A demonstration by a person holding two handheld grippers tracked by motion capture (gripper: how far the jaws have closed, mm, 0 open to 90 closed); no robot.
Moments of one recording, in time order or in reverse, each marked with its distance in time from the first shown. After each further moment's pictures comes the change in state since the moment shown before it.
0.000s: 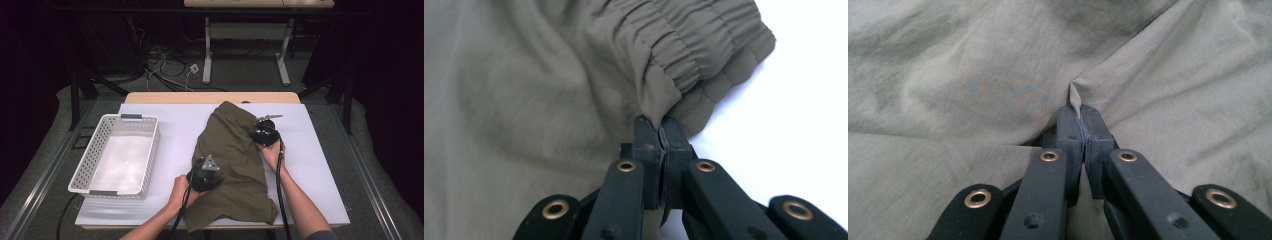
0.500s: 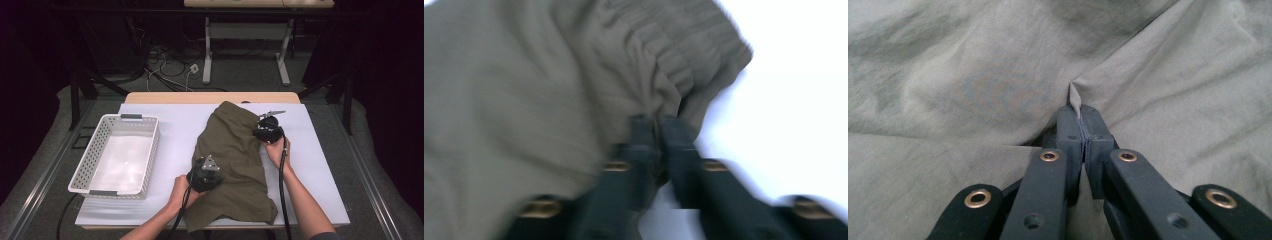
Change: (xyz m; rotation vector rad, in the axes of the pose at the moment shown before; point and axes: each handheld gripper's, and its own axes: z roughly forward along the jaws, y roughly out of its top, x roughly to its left) left arm 0.000 0.000 0.000 0.001 0.002 0.001; right arm -0.007 0.011 -0.012 0.003 -0.022 -0.057
